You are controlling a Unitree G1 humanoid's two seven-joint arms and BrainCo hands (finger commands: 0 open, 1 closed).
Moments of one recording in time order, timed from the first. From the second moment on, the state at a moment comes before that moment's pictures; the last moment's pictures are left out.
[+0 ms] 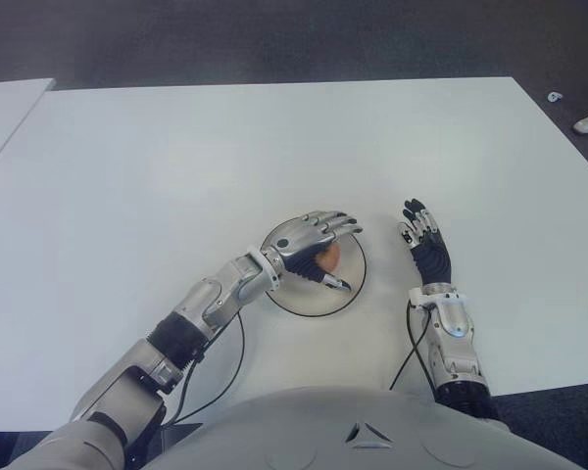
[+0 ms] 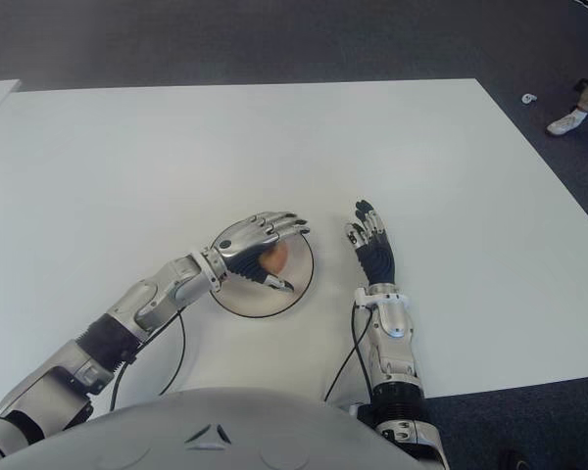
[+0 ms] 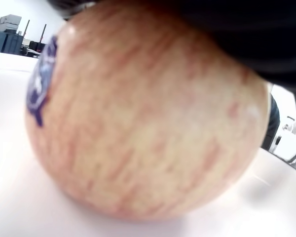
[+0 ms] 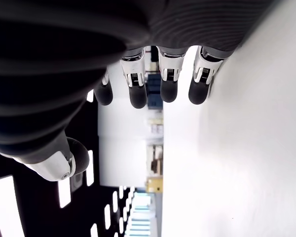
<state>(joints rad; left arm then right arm) -0.20 0.38 -0.60 0.15 0.87 -0.36 0.02 0.13 -0.09 -0.09 0.29 0.06 -0.36 0.09</state>
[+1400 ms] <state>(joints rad) -0.13 0.41 -0.33 -0.02 0.68 -0.39 0.10 0.11 -0.08 -0.10 0.32 0.06 -0.38 0.07</state>
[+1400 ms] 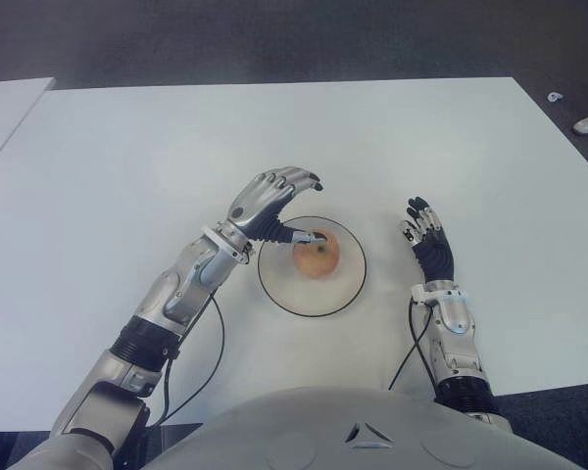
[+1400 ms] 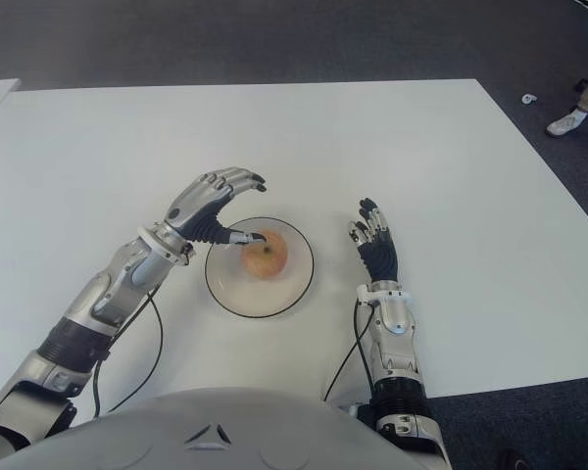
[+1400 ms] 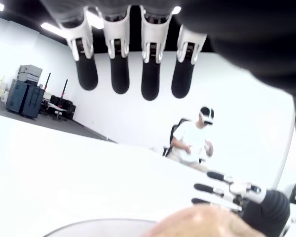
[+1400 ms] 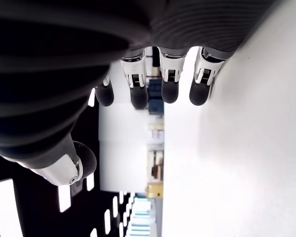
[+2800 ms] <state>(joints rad) -0.04 0.18 -0.02 0.37 0.19 -0.49 0.17 0.08 -0.08 -0.09 0.35 0.04 -0.40 0.06</state>
